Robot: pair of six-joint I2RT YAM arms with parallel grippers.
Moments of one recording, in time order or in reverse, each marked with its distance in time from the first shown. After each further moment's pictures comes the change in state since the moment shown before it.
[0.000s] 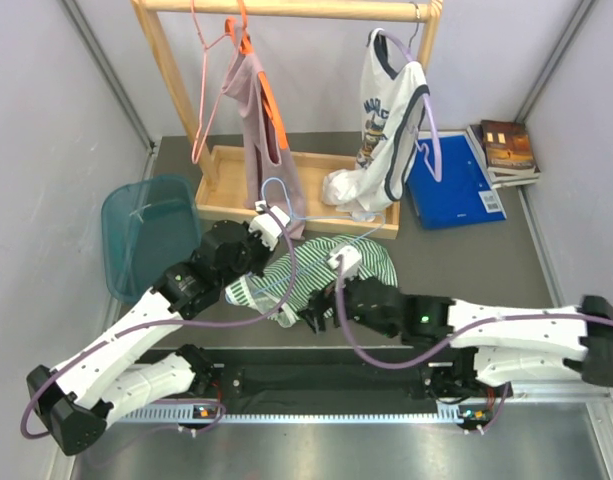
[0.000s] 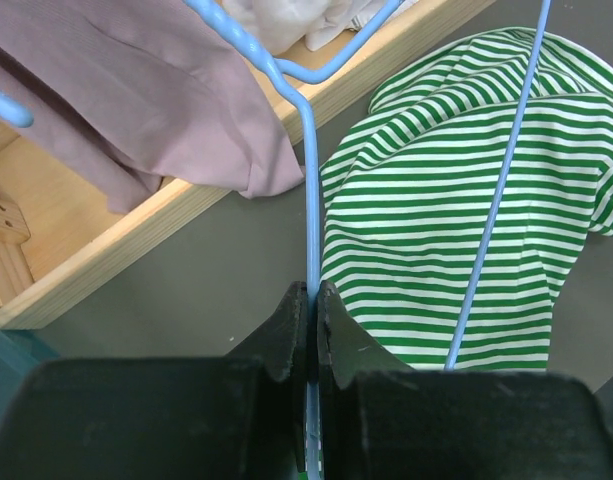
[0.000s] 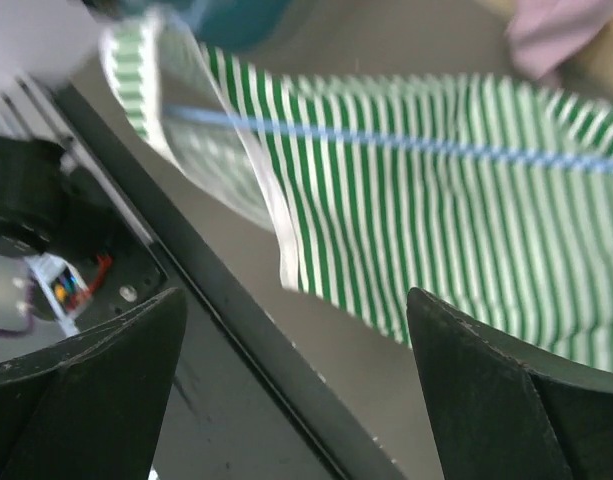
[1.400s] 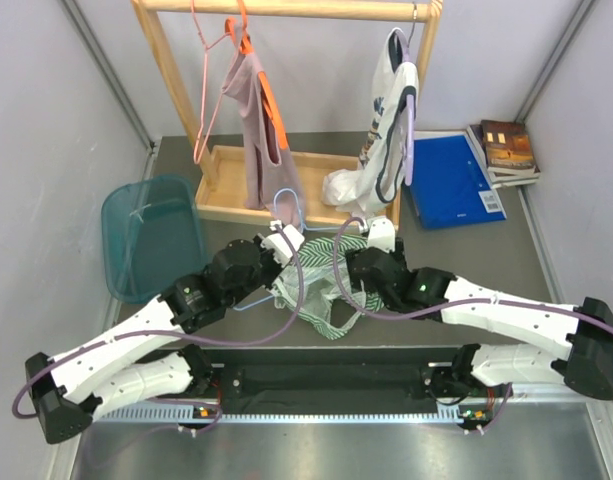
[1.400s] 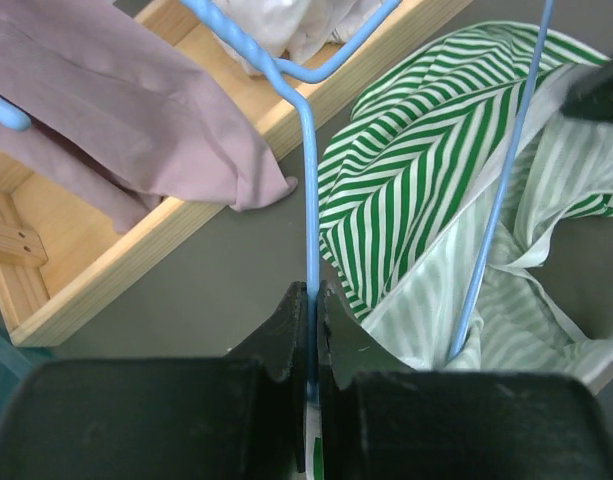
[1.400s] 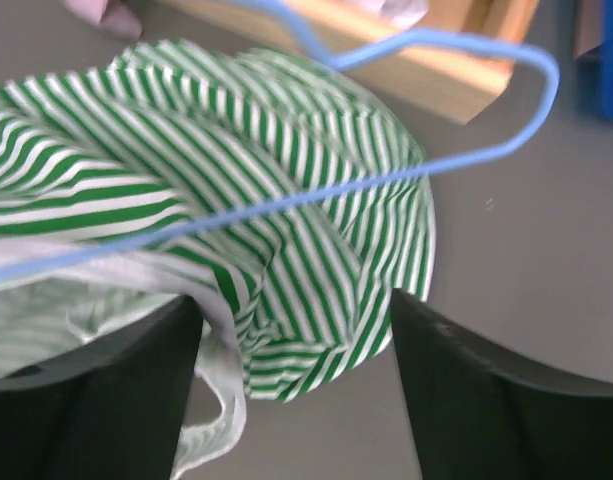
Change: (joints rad) left arm -0.196 -0.042 -0.060 0.053 -0.183 0.017; right arm -0.241 0.128 0.095 -0.419 0.349 0.082
